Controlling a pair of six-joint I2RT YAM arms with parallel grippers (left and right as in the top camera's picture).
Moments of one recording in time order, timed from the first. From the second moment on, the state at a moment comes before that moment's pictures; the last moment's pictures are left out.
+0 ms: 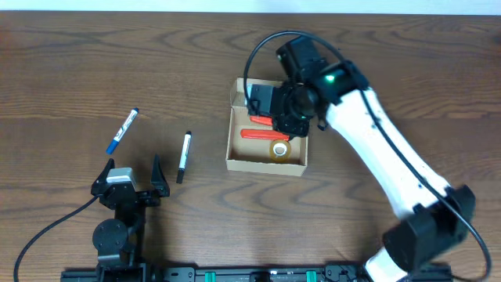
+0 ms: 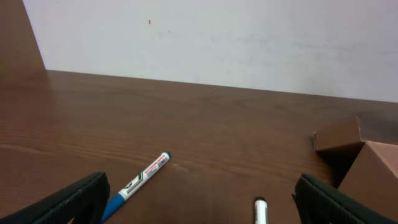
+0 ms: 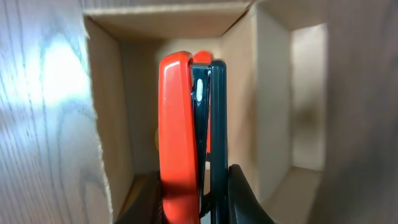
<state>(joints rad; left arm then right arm) 0.05 0.01 0.01 -0.10 0.01 -0.07 0.50 1.79 1.67 -1.16 -0.18 -0.88</state>
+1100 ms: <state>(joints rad) 0.05 0.01 0.01 -0.10 0.01 -0.07 0.51 2.13 1.67 -1.03 -0.20 -0.83</state>
